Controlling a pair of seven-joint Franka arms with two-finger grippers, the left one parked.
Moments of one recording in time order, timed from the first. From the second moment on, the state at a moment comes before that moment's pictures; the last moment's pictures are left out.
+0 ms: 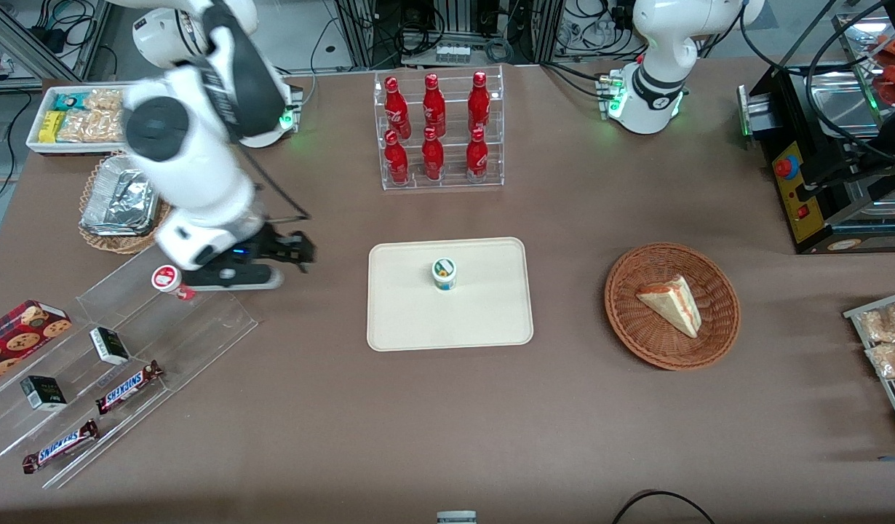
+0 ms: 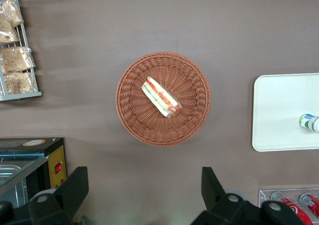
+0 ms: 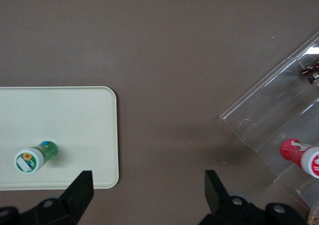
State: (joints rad) arm 0.43 0.10 -0.07 -1.71 -0.04 1.85 0.37
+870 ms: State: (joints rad) arm 0.07 -0.01 -0.07 -1.72 0.00 1.68 0.02
